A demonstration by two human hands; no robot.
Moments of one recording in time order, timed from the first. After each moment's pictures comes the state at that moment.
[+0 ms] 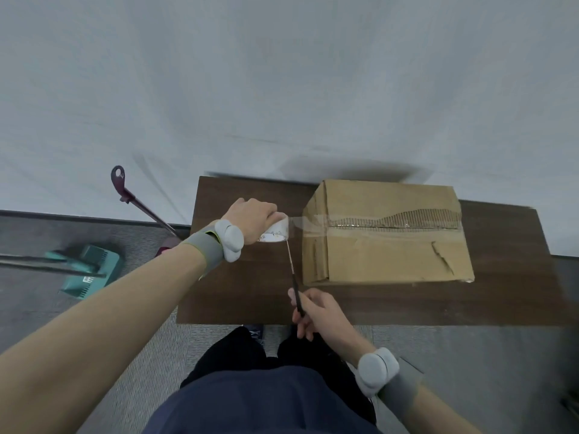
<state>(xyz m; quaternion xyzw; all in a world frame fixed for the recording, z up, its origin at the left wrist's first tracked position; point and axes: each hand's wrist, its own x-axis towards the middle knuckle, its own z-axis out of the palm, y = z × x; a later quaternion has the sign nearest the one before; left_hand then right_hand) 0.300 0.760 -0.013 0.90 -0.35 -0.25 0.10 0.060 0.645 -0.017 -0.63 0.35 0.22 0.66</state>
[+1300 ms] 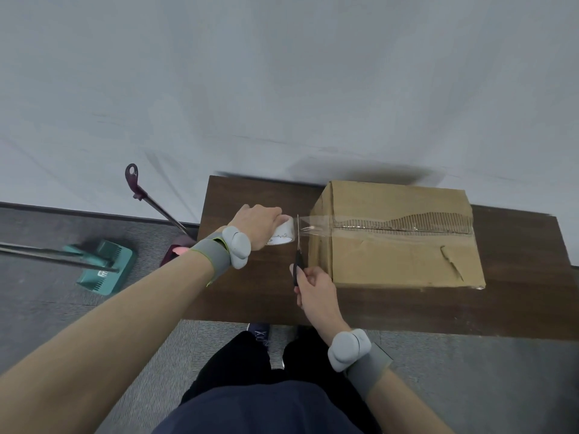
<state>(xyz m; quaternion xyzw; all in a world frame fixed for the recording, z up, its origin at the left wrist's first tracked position) 0.286 0.767 -0.022 0.91 -0.34 -0.24 0.06 0.096 0.653 -0.056 -0.68 0.41 0.10 0.60</state>
